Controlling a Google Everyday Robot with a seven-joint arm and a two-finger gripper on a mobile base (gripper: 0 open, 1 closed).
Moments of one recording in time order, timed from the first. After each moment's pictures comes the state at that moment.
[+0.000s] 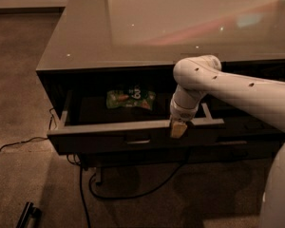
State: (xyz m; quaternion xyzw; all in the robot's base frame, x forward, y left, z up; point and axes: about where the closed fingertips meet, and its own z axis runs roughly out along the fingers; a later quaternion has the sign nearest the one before) arm 0.591 -0.132 0.629 -0.68 0.73 0.04 0.06
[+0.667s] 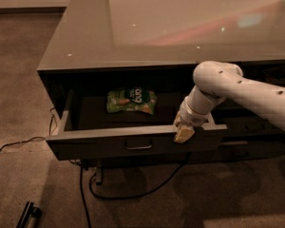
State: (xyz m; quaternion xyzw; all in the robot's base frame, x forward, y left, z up) arm 0.566 -0.147 0.633 -0.67 0.73 0.10 0.10
